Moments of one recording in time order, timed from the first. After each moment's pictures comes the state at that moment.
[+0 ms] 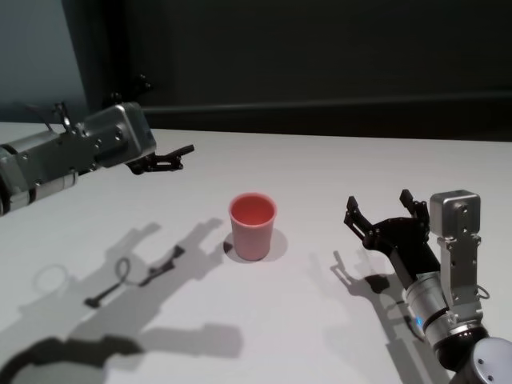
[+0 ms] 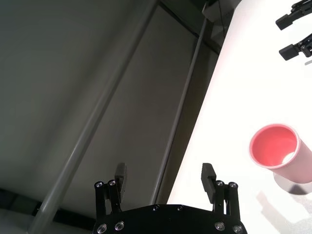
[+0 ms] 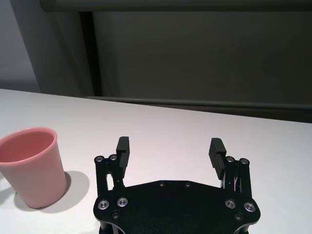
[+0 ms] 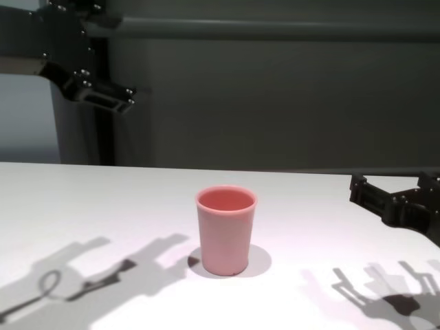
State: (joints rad) left arm -0.31 0.65 0.33 -1.77 0.20 0.05 -0.55; right arm -0.06 0.16 -0.26 -1.64 0.19 -0.04 -0.06
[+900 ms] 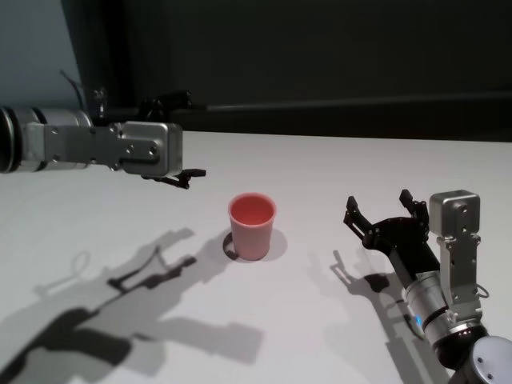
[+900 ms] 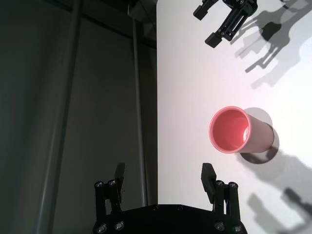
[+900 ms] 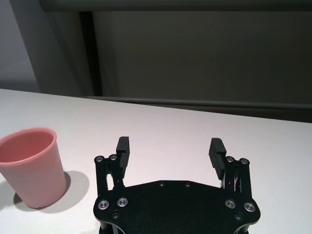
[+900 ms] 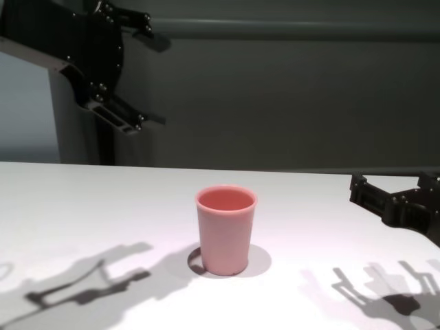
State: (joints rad) left arm -0.56 0.73 0.53 -1.72 0.27 -0.01 -0.82; right arm -0.06 0.16 -0.26 -1.64 0.19 -0.04 -0.06
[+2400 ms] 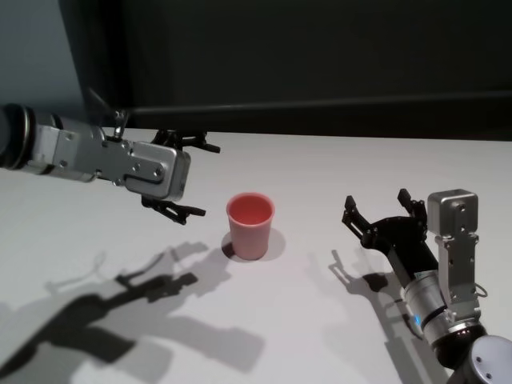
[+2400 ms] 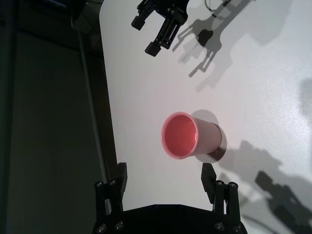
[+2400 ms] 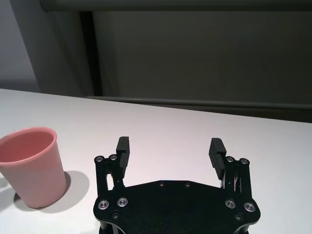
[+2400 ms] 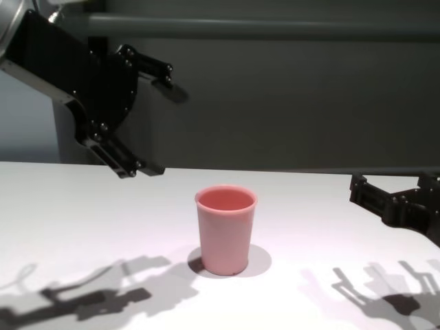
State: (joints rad) left arm -0.71 0.74 0.68 -1.63 0.22 -0.07 -1.01; right arm -0.06 0.16 -0.26 -1.64 0.19 -0.04 -0.06
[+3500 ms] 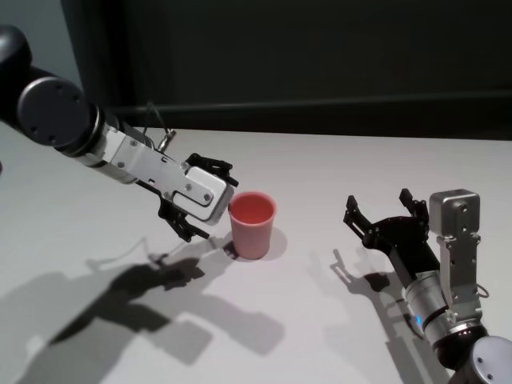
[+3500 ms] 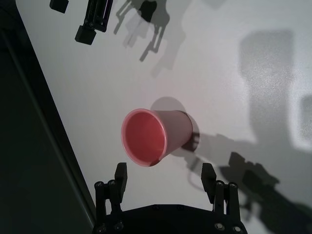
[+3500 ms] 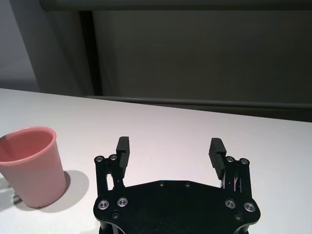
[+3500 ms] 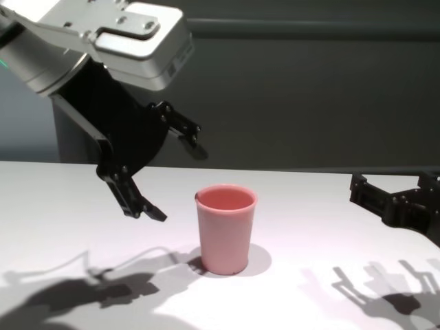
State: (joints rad) left arm -0.89 0.63 0.88 -1.46 0.34 -0.13 -1.15; right arm -0.06 0.16 -0.26 -1.64 0.19 -0.04 -0.06
